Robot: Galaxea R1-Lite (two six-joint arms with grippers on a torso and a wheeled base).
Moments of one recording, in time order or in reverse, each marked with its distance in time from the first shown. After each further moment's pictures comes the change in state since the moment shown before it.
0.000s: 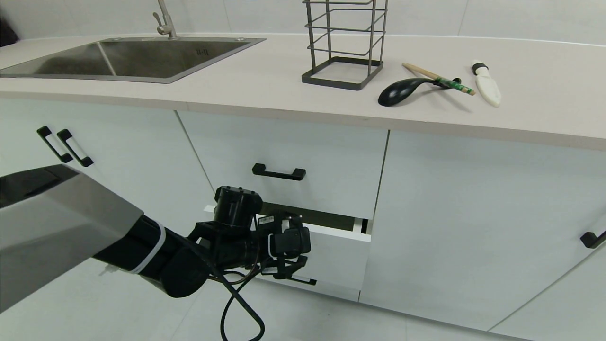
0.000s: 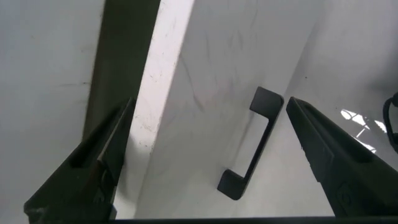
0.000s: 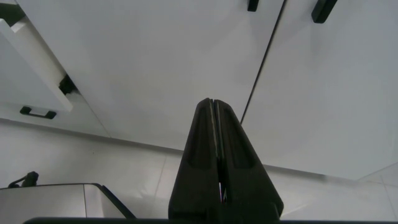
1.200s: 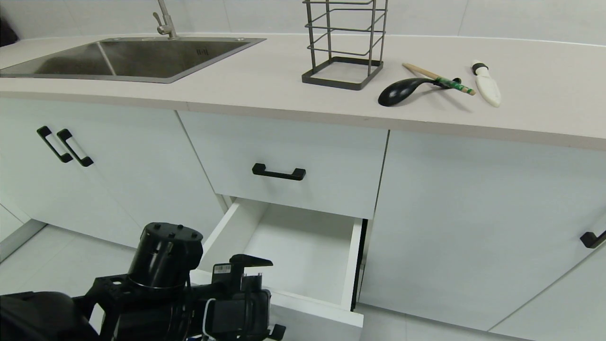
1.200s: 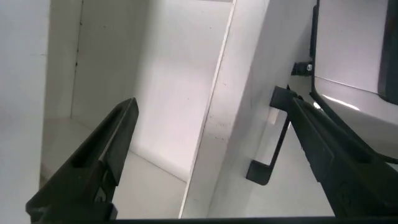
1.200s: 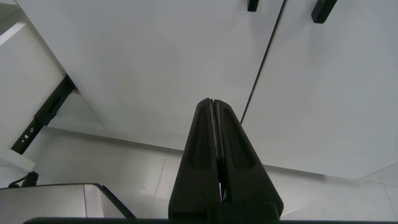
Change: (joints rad) left arm -0.064 -0.417 0.401 0.112 -0.024 -0.010; right arm 0.000 0.000 0.000 0.000 0.000 0.000
